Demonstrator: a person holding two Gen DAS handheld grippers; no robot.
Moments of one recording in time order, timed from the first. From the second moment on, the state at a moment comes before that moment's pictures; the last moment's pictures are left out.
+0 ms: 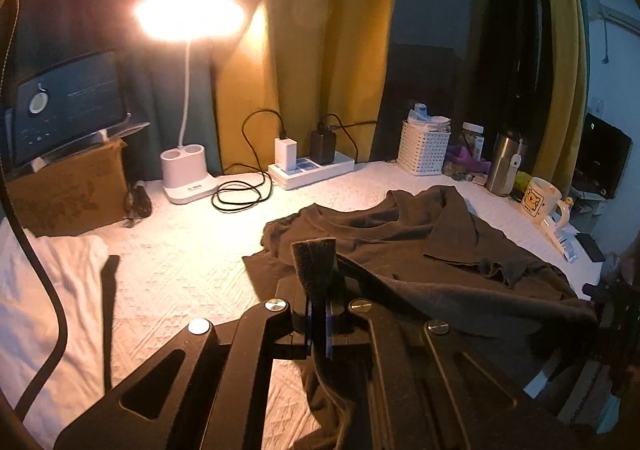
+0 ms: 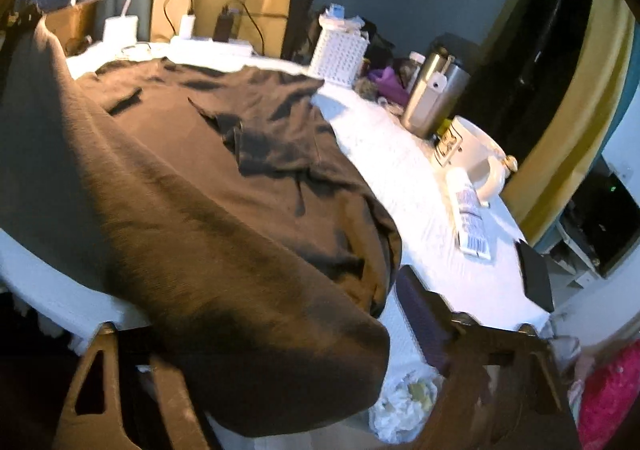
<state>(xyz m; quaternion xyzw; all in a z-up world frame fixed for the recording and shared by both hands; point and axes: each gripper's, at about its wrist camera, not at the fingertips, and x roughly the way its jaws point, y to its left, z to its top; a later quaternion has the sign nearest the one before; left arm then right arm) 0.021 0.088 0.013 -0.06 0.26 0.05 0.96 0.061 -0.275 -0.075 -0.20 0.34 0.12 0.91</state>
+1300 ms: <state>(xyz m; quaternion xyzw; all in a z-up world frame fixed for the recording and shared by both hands) 0.060 0.111 -0.034 -0.07 0.33 0.10 0.94 0.113 -0.288 -0.063 -0.14 0.41 0.22 0.87</state>
